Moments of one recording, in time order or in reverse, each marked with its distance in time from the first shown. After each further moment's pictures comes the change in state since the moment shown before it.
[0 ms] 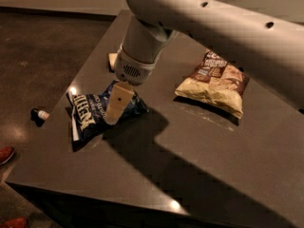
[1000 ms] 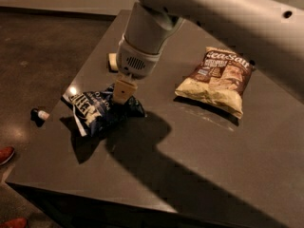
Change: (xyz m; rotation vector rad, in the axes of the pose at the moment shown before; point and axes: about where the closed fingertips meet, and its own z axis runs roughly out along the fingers) arm -0.002 0.011 -0.028 0.003 -0.001 -0.060
